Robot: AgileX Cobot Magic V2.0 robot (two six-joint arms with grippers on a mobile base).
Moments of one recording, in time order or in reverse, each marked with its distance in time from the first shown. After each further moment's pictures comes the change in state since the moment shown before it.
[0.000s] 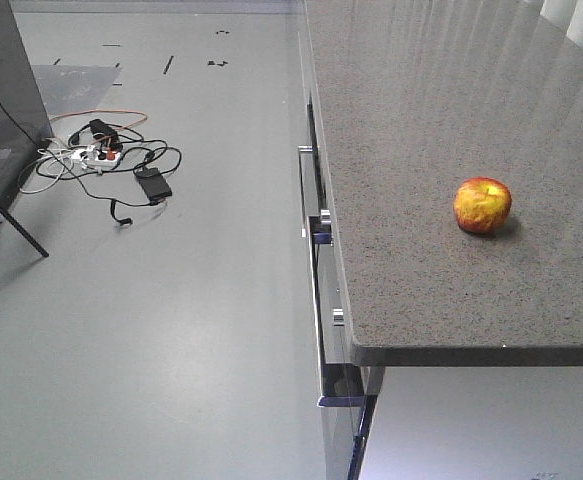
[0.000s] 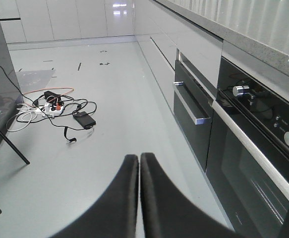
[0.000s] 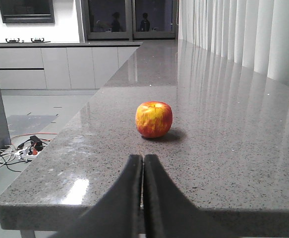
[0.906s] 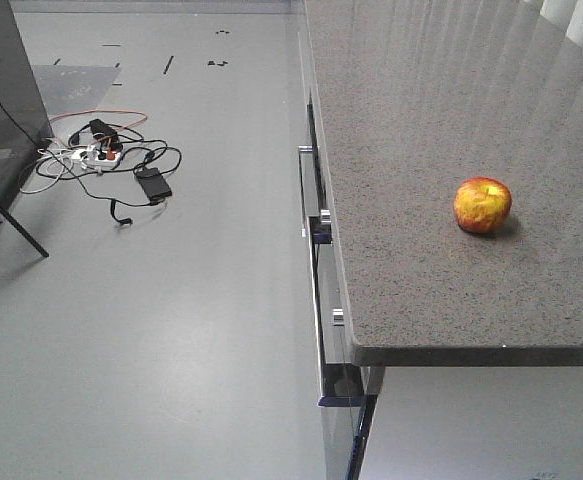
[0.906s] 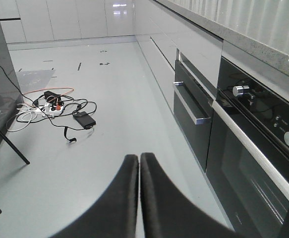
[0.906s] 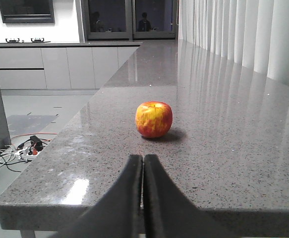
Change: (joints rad) left arm 0.000 0.000 0.000 0.000 0.000 0.000; right arm 0.000 0.000 0.000 0.000 0.000 0.000
